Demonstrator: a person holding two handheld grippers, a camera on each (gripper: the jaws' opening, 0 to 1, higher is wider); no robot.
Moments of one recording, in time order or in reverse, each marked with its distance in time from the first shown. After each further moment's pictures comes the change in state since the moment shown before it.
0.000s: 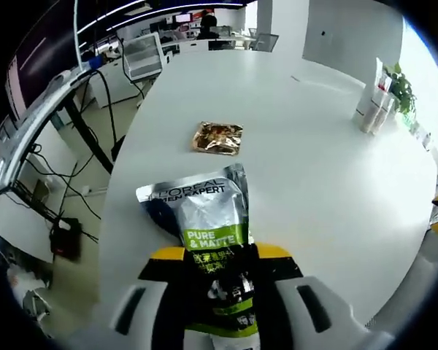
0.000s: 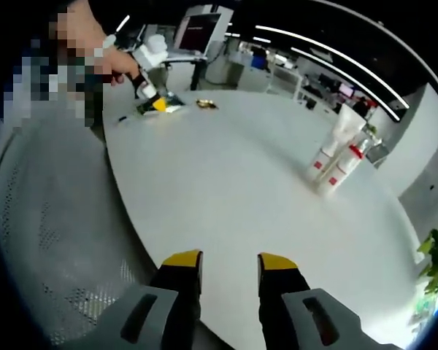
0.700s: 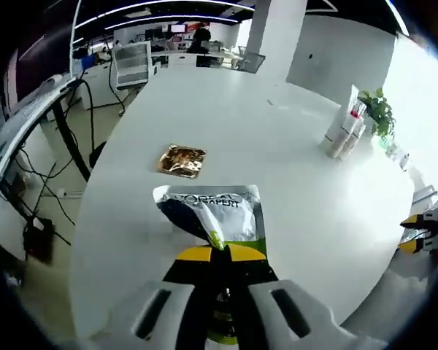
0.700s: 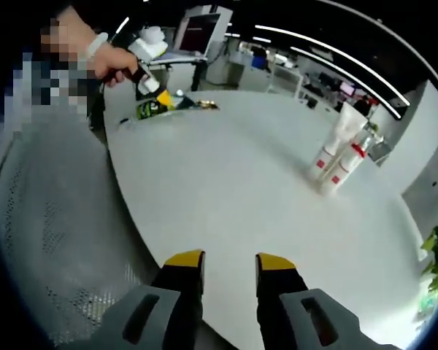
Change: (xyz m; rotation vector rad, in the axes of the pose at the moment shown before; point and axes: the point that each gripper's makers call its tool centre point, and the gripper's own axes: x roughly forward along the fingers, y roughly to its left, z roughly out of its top) left arm -0.040 -0.071 0.026 -0.111 -0.138 -0.207; right arm 0.001 0.004 0.002 0.043 -0.014 0.026
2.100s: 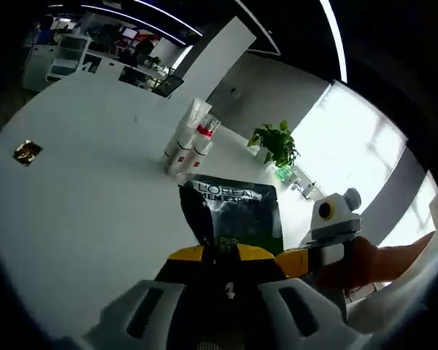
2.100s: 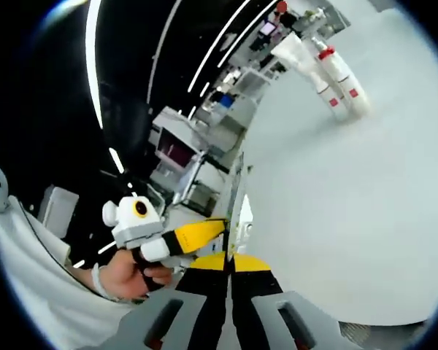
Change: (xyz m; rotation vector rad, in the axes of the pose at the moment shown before) left arm -0.037 -0.229 -0.019 -0.078 -0.109 -0.553; right arm -0.030 0.029 0.080 1.031 -0.305 0.618
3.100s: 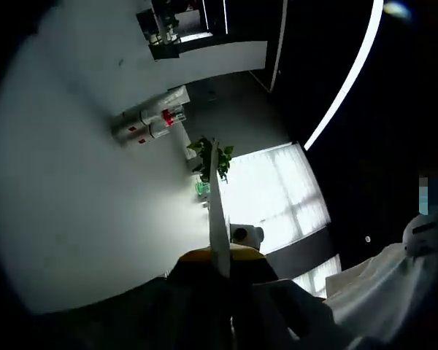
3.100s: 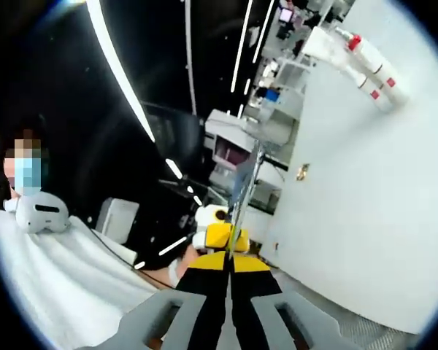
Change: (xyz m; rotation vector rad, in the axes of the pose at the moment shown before) left arm -0.021 -0.061 0.020 -0.525 0.037 -0.504; right arm -0.027 0.055 0.019 0.099 0.034 0.382
